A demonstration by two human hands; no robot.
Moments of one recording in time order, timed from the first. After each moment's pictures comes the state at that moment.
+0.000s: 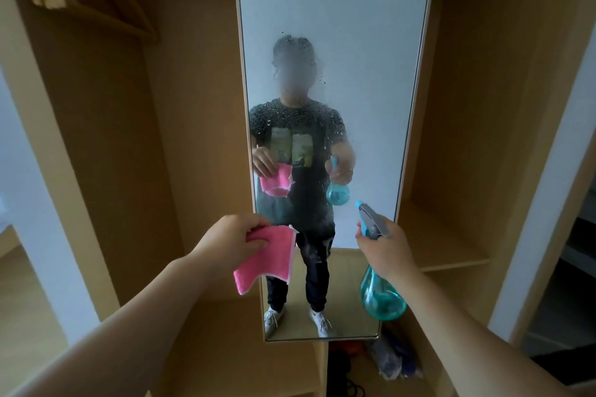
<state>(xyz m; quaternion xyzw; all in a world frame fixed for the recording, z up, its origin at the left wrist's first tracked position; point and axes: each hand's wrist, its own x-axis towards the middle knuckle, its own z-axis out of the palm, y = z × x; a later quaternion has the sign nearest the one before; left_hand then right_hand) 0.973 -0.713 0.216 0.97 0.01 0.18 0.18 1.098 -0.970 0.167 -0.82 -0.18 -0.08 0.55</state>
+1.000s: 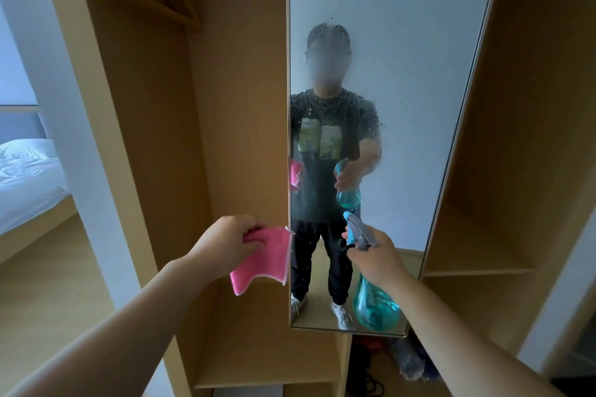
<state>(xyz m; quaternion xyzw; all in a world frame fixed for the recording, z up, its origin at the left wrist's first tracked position) 0.932 -0.664 0.193 0.96 0.09 0.19 0.18 1.075 -0.909 0.146 -0.81 -0.26 0.02 0.53</state>
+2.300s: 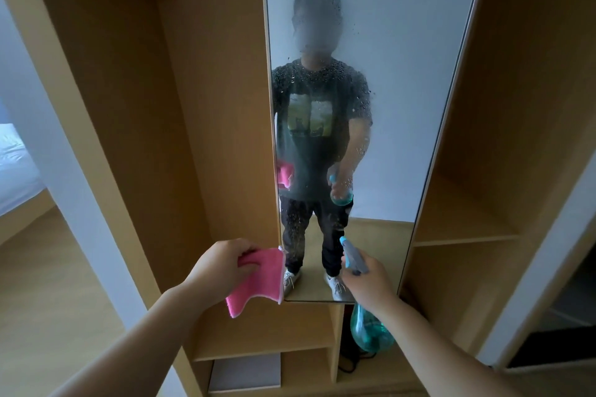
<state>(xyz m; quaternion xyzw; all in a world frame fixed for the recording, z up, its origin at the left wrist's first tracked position) 0.927 -0.682 0.121 0.96 0.11 0.12 0.21 1.067 -0.925 0.044 -0.83 -0.19 0.08 0.52</state>
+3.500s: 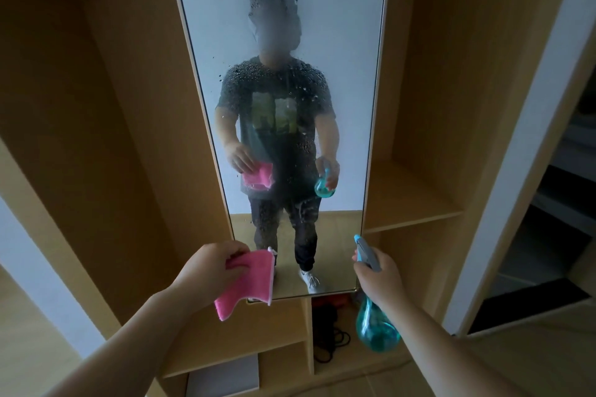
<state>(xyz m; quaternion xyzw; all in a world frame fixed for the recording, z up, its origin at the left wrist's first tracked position) 0.965 -0.747 0.120 0.98 0.06 0.10 0.18 1.084 -1.028 0.038 -0.80 -0.07 0.03 0.60</state>
